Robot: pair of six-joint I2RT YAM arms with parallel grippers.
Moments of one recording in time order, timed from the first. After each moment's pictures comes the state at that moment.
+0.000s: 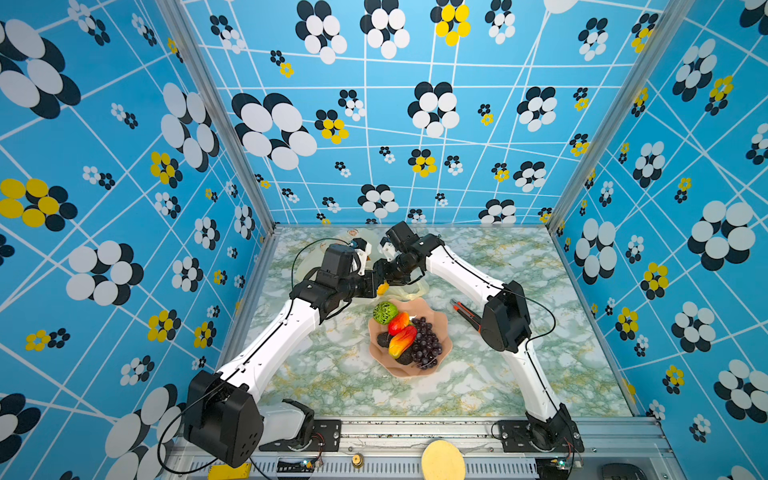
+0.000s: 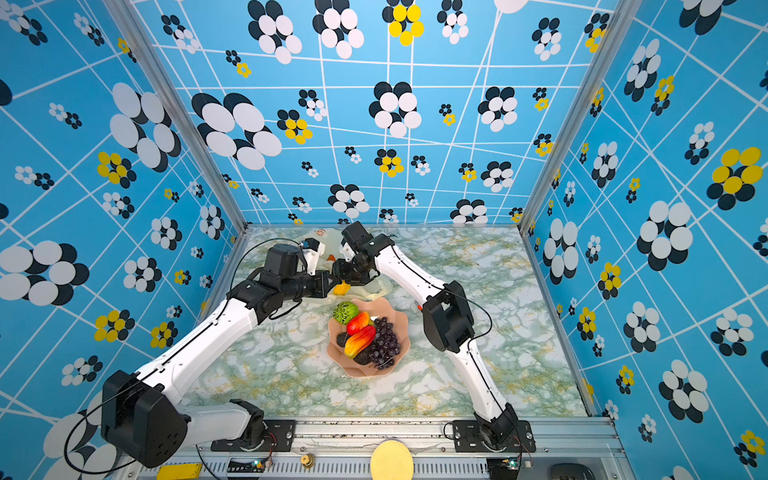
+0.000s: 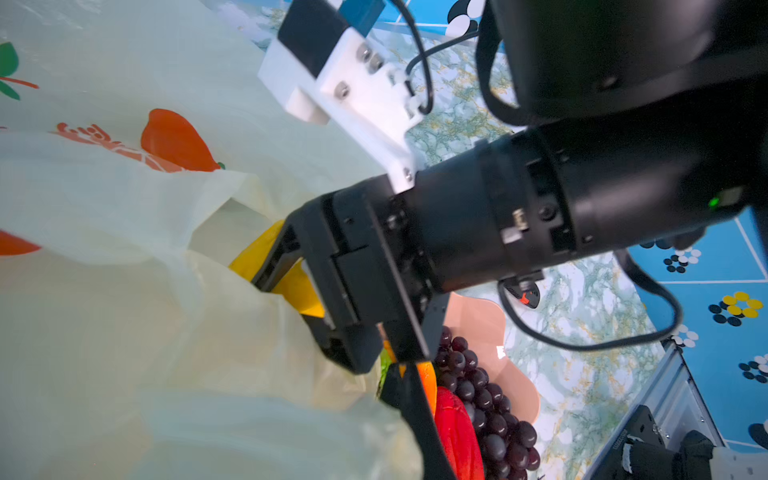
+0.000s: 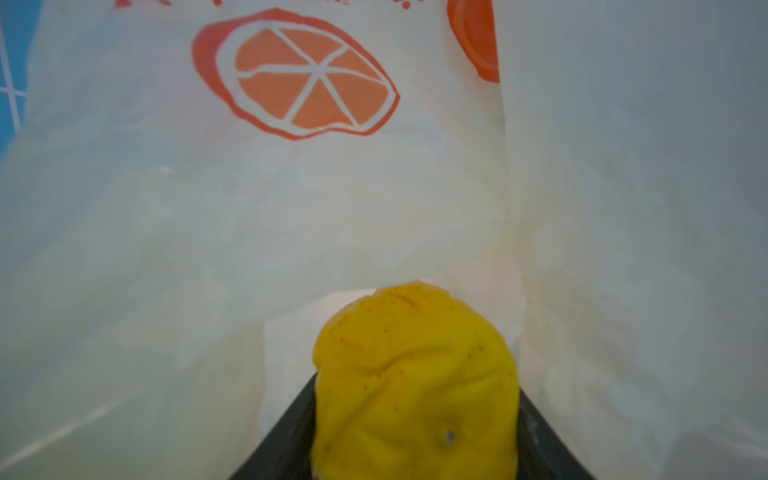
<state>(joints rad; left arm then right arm) -0.40 1.31 1.08 -0.42 0.33 -0.37 0.71 2.36 2.24 -0.92 -0.41 0.52</state>
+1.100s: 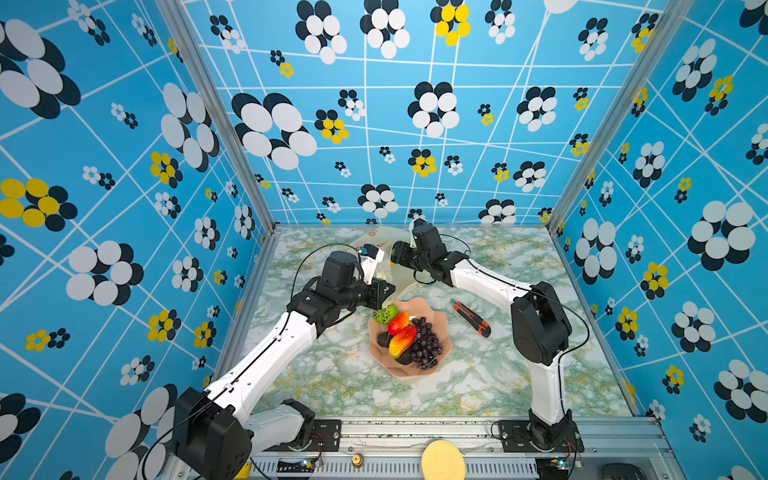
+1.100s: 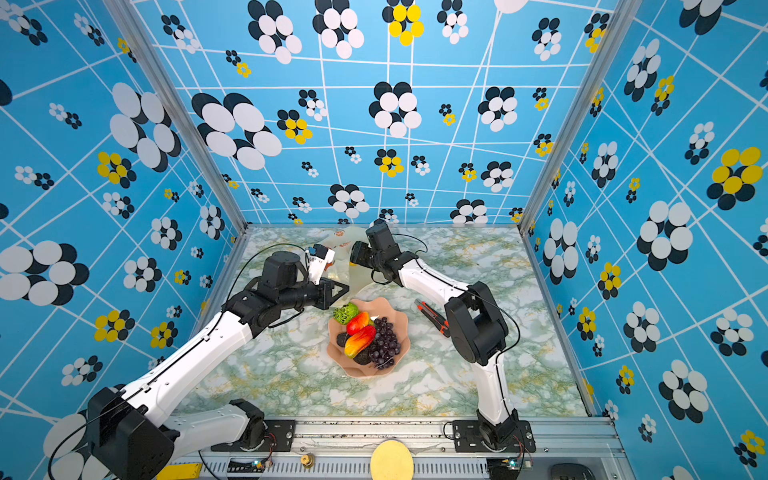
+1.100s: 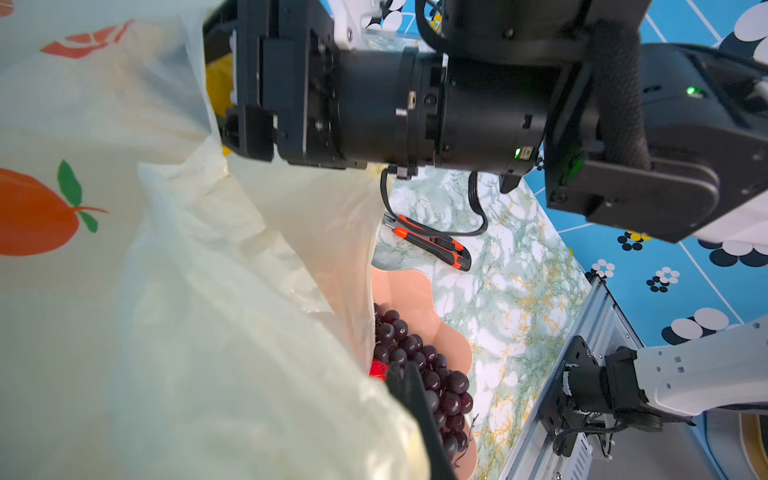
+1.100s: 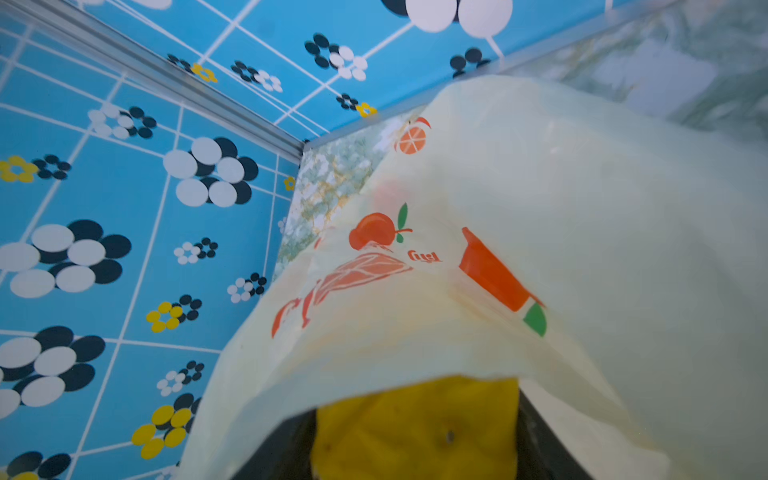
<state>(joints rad) -0.46 1.21 1.01 -0.38 0.46 -0.35 0.64 2.07 1.64 -0.13 -0.11 0.75</state>
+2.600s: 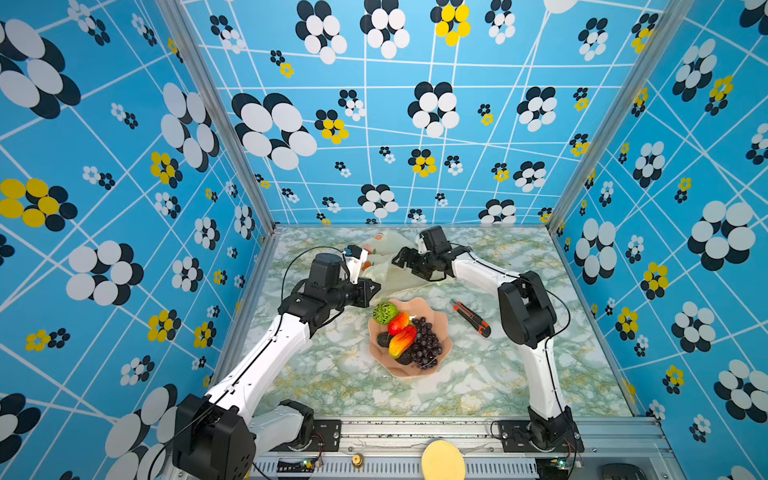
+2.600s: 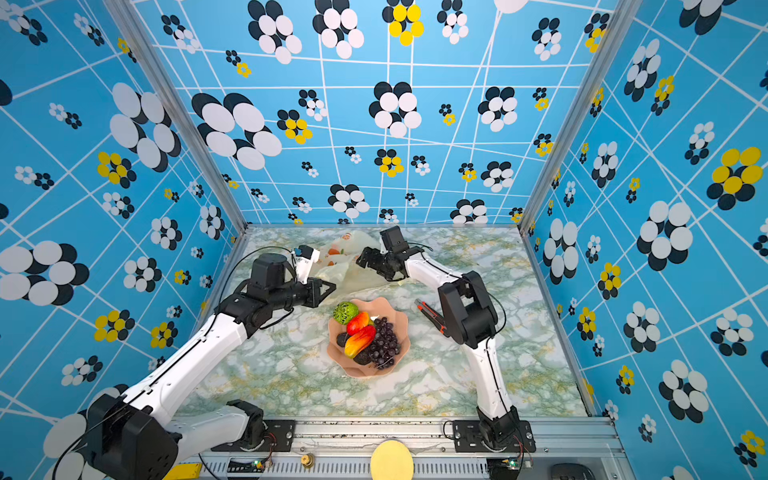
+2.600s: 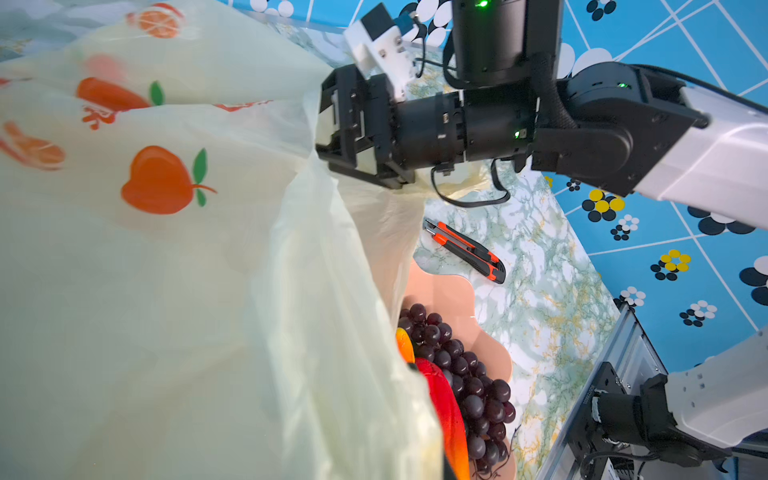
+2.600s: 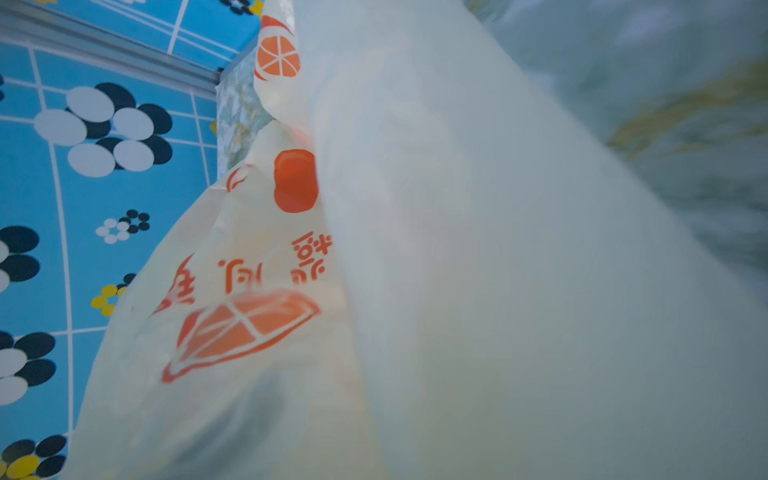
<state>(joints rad) -0.34 1.18 0.94 -0.36 0.48 -0.32 0.50 2.21 1.74 -0.32 -0.31 0.75</state>
